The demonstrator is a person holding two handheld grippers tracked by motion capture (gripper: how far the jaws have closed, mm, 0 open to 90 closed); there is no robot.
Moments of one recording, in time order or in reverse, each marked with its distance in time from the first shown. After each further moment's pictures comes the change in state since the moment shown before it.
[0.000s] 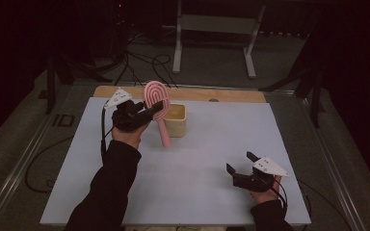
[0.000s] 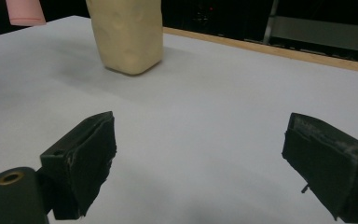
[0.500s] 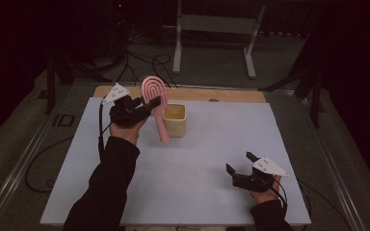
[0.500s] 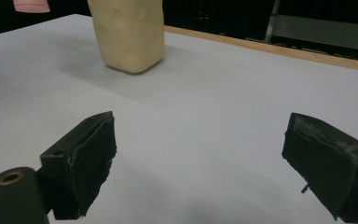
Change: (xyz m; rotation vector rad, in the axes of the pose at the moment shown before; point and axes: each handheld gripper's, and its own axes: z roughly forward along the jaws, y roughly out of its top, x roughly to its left) left arm 0.006 0.010 0.000 -0.012 0.024 0.010; right arm 0.001 0.000 0.000 0.007 0.006 0.003
